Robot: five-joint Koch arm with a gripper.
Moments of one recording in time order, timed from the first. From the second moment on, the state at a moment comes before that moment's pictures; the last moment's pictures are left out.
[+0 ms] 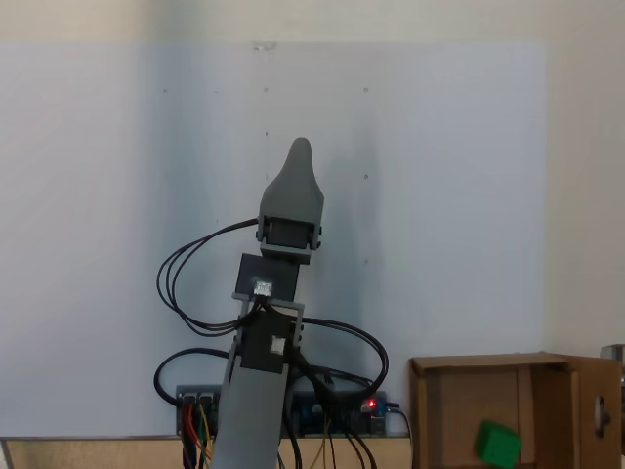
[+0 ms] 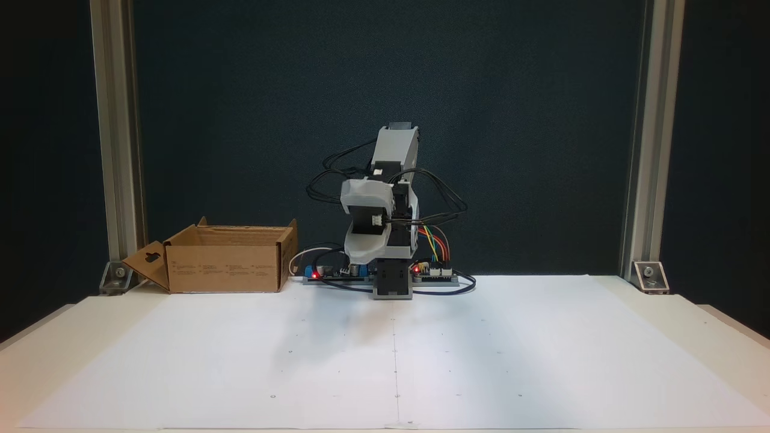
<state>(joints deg) 9.9 128.8 128.0 -19.4 -3.0</state>
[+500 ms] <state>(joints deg) 6.4 128.8 130.8 -25.0 -3.0</state>
